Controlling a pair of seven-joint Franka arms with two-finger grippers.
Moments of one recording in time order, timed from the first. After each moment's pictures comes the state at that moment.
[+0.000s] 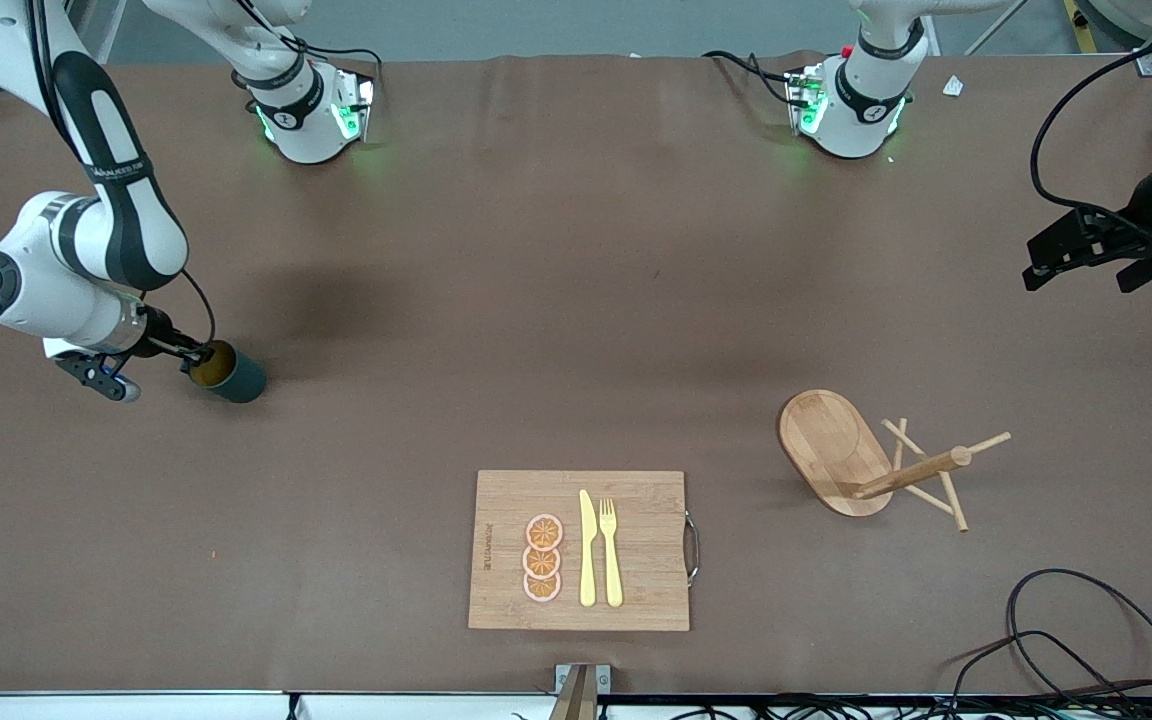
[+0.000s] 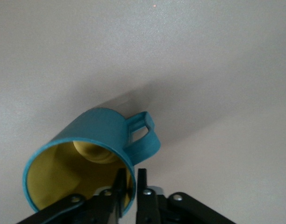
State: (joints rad) left arm 0.00 0.03 -0.08 -1.50 -0.02 1.59 -0.04; right arm -0.09 0.24 -0.10 -2.25 0.06 2.34 0.29
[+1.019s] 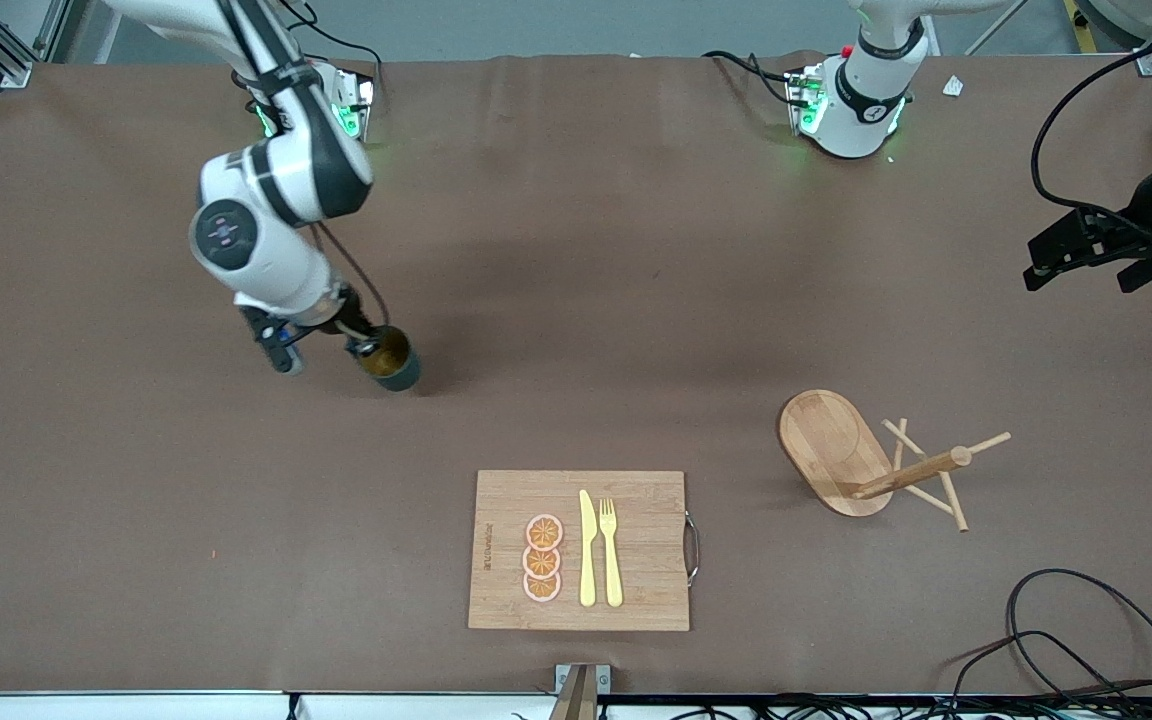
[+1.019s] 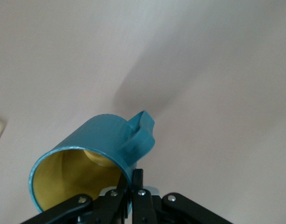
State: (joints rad) left arm 0.00 0.03 -0.07 -1.50 -0.02 1.59 -0.04; right arm 0.52 0.16 -0.08 -2.13 0.18 2.25 1.35
